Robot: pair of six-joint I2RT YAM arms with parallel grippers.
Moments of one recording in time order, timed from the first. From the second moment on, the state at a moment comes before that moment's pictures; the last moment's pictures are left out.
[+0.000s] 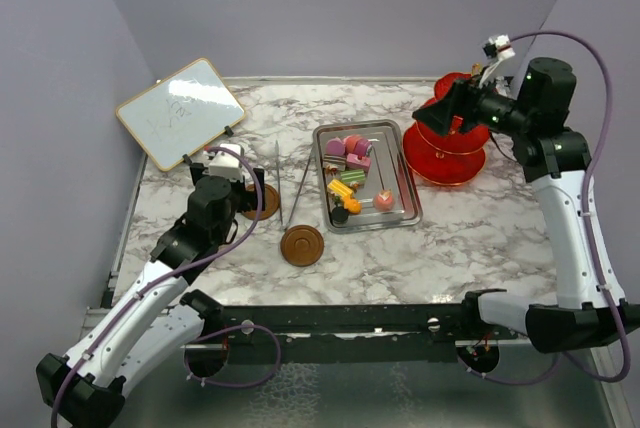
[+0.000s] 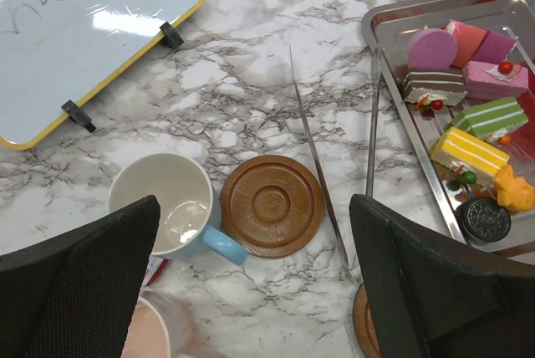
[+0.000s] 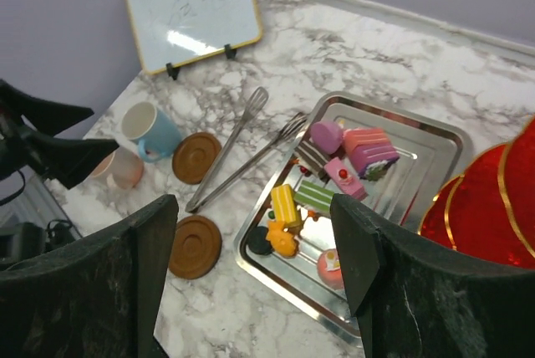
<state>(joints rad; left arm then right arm) -0.54 0.71 0.65 -0.28 -0.40 -0.14 0.06 1.22 1.53 -0.58 -0.68 0.14</state>
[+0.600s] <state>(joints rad) -0.53 0.77 0.68 -0.35 -0.42 -0.15 0.38 1.18 1.12 -0.61 -0.59 0.15</state>
